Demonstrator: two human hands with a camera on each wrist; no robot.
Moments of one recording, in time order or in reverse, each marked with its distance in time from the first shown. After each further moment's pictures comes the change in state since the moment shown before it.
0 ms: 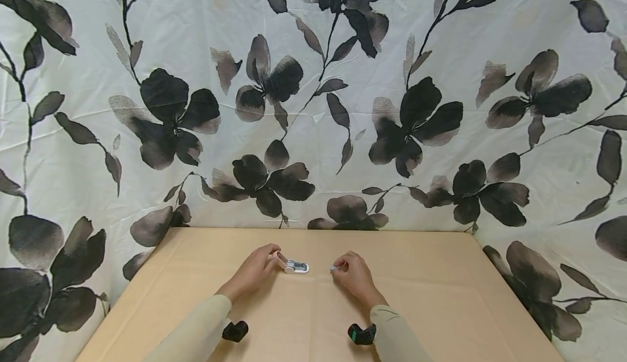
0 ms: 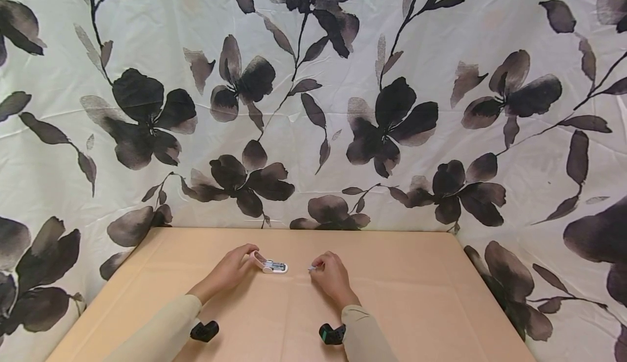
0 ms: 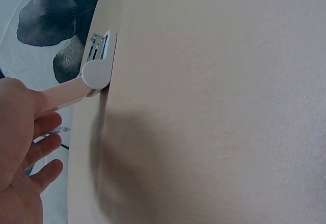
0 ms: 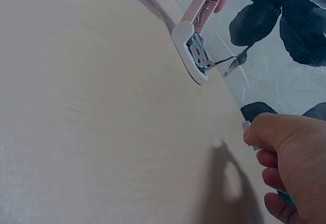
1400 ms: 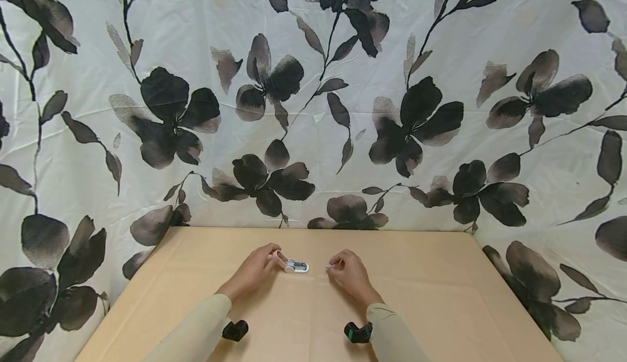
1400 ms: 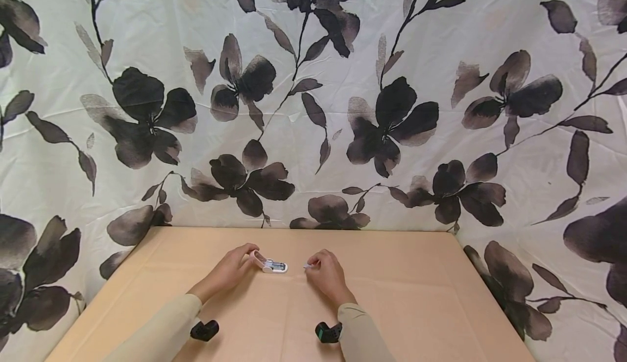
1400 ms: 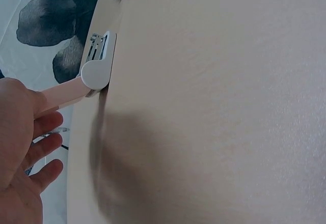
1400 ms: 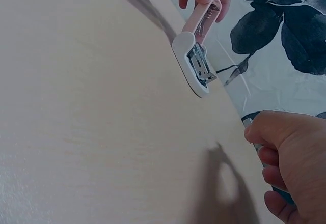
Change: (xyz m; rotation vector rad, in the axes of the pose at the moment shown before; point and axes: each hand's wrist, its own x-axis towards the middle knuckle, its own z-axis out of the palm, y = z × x) left_hand -0.001 0.003 -0.002 -0.025 -0.032 -0.044; right_hand 0.002 -0.010 0.004 0.015 0.003 -0.027
